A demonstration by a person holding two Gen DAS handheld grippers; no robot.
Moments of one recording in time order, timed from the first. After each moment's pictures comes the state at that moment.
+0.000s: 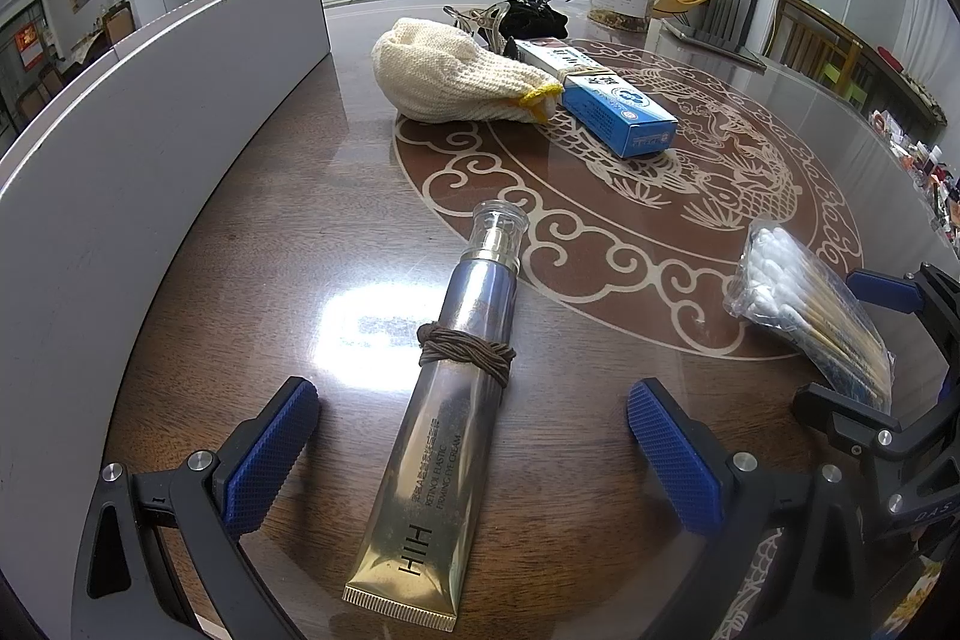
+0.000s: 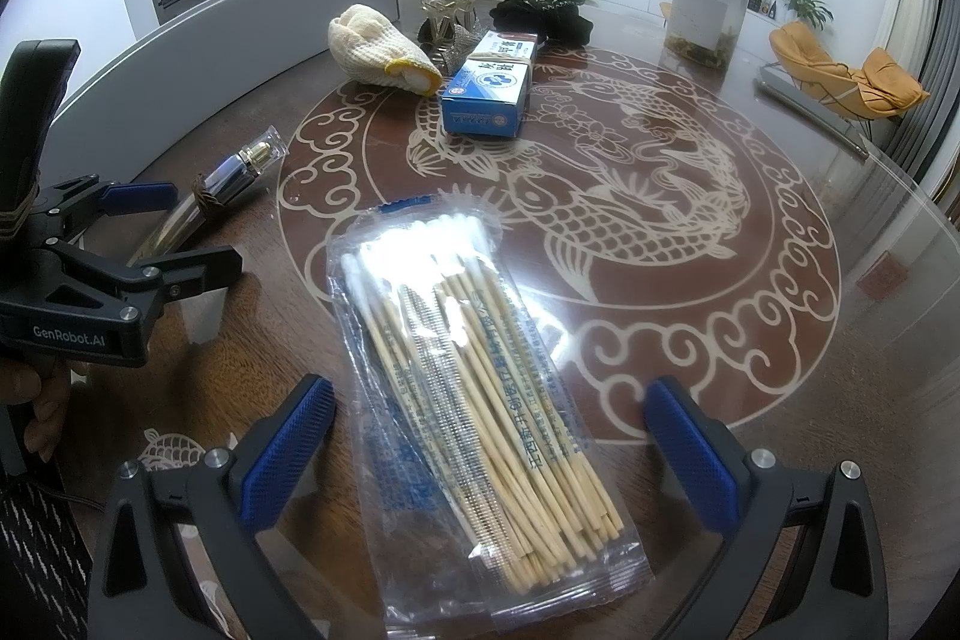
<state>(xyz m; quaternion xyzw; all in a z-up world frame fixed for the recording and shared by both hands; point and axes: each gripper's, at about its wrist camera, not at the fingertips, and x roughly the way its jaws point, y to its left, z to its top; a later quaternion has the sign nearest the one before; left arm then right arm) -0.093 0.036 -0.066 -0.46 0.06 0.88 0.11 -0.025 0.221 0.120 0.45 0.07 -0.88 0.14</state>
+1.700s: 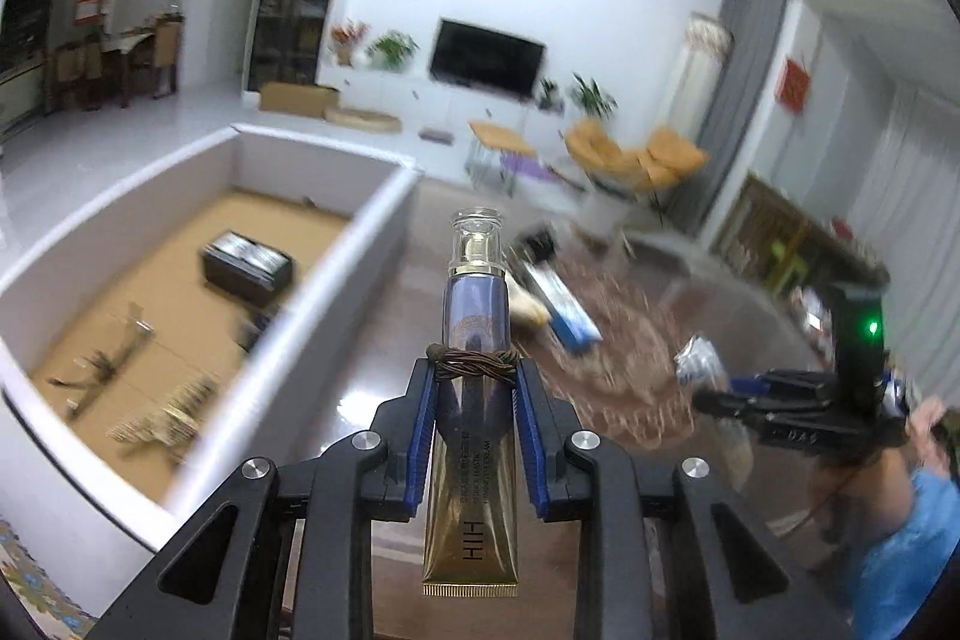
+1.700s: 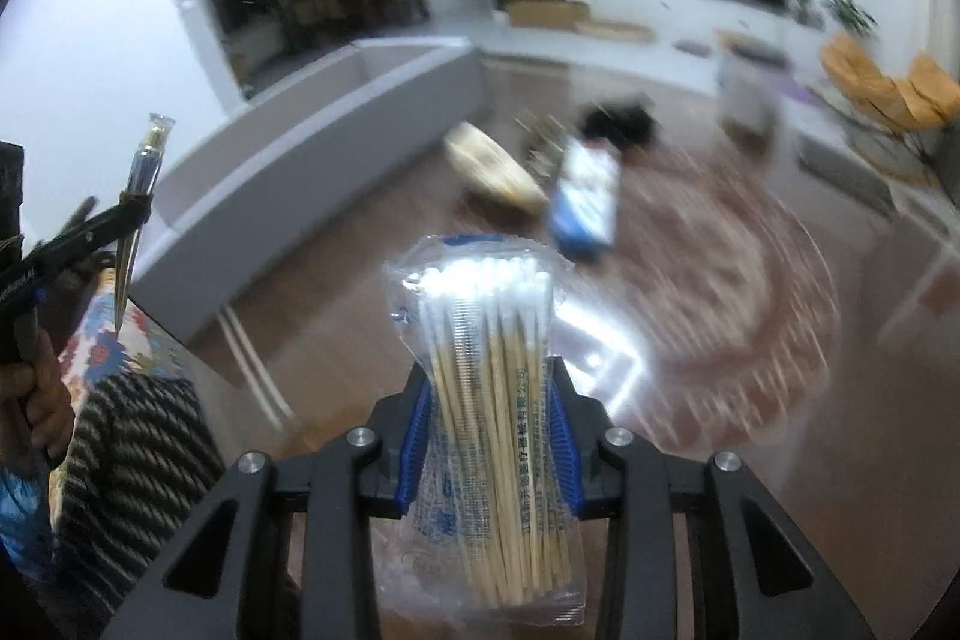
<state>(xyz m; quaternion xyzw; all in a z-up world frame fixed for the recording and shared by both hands) 0.009 -0.107 0.100 -0.31 -0.10 0.94 0.13 -0.014 0.187 0.247 0.41 0.03 -0.88 0.25</state>
